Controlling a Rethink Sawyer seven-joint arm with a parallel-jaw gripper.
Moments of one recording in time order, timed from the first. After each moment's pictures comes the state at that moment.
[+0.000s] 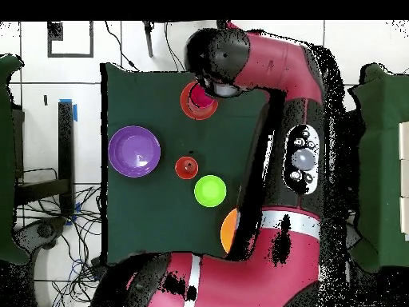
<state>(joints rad) -0.24 -0.43 0.01 0.85 -0.03 1.08 1.47</state>
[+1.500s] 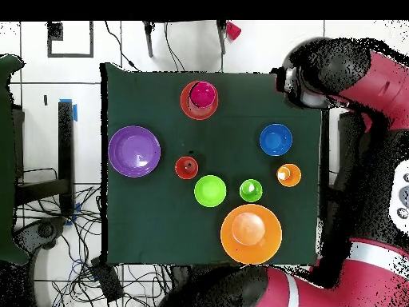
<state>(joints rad) -0.46 -0.49 0.02 0.88 -0.04 1.08 1.47</state>
